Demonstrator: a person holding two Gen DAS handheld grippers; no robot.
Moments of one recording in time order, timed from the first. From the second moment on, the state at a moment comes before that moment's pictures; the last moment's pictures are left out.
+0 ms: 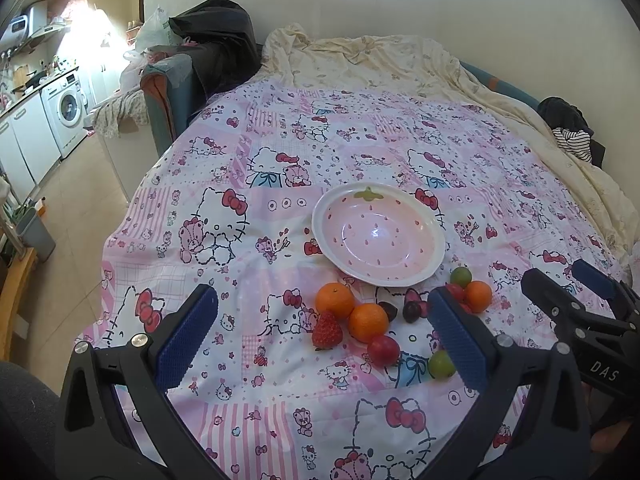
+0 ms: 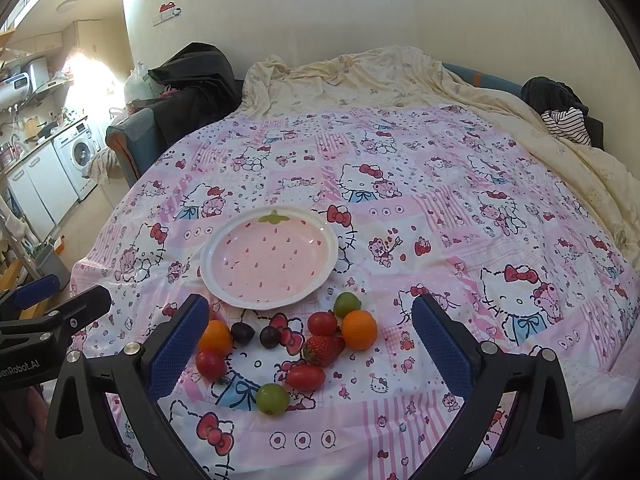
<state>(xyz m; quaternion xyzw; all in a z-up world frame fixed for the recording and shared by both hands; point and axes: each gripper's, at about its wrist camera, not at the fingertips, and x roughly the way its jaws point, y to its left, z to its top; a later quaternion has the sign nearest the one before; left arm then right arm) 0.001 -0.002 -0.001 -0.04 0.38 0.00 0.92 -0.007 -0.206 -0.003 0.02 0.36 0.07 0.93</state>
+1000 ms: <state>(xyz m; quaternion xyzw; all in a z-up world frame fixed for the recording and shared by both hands) 0.000 -0.007 0.001 -0.03 0.38 0.00 0.93 -0.007 -0.209 0.000 0.03 0.36 0.07 0.93</state>
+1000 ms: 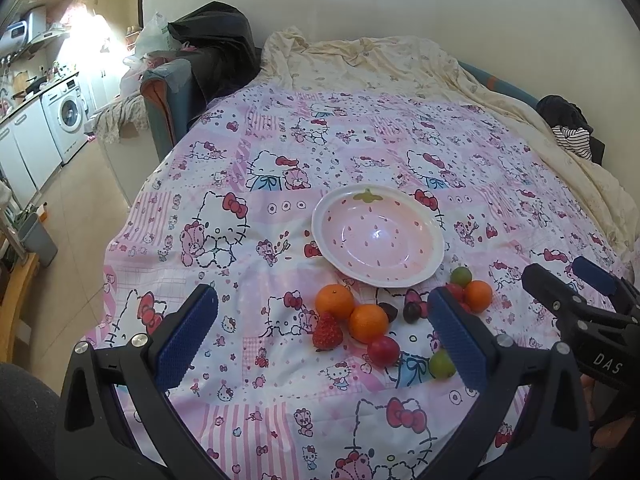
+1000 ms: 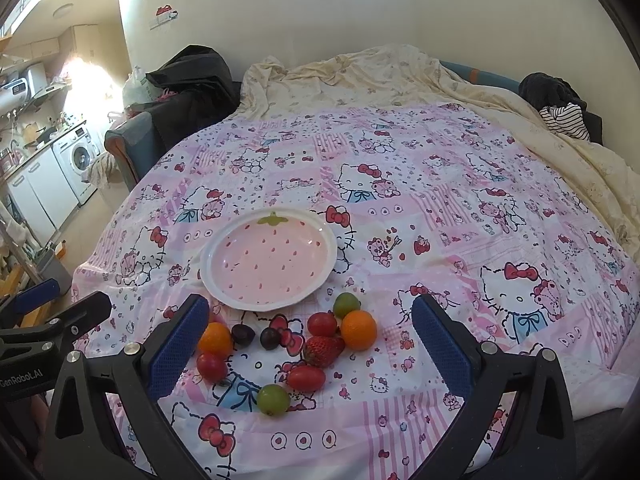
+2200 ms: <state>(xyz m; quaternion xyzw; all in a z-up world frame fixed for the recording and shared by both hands) 0.000 -0.002 -0.003 -0.04 0.39 0.01 0.92 -0.004 -0.209 -0.003 0.04 0.36 0.07 0.93</state>
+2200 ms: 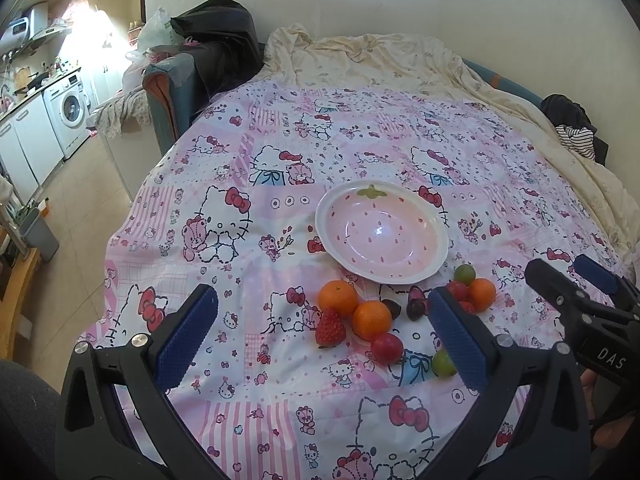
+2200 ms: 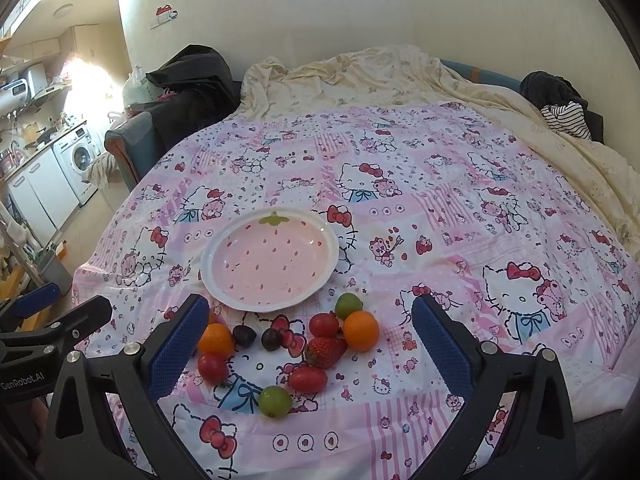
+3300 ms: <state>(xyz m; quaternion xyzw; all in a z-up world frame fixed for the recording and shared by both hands) 0.116 0.023 -0.085 -0.07 0.64 0.02 0.77 0.107 -0.277 -0.016 0.13 0.50 0.05 0.85</state>
